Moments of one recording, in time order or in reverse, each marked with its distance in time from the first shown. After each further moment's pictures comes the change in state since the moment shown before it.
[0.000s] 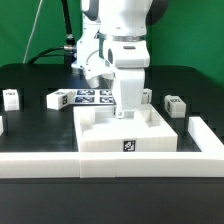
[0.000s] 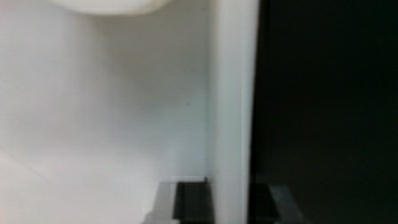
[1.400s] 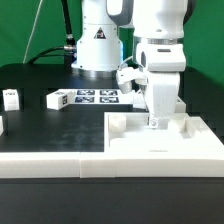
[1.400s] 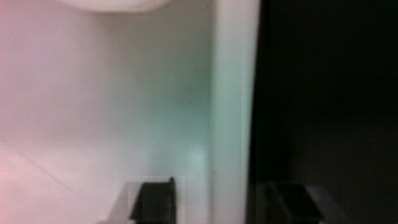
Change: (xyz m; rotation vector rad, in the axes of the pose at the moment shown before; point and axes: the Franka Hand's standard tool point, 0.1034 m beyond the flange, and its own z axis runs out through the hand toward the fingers) arm 0.056 0.052 -0.002 -0.046 0.013 0.132
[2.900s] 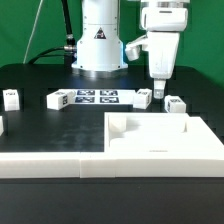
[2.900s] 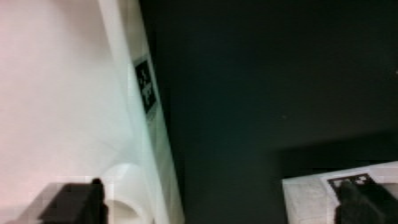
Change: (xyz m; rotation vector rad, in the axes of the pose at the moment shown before) arm 0.015 -0.030 -0.053 -0.058 0.006 0.172
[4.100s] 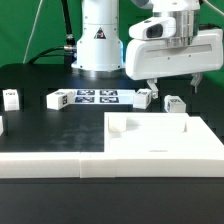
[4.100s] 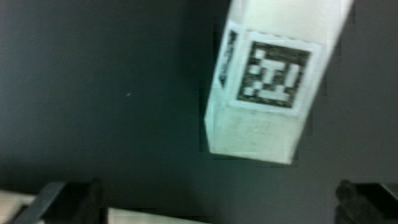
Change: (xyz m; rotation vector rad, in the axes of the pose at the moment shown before) arm 0.037 -0.031 0.011 0.082 0.048 1.257
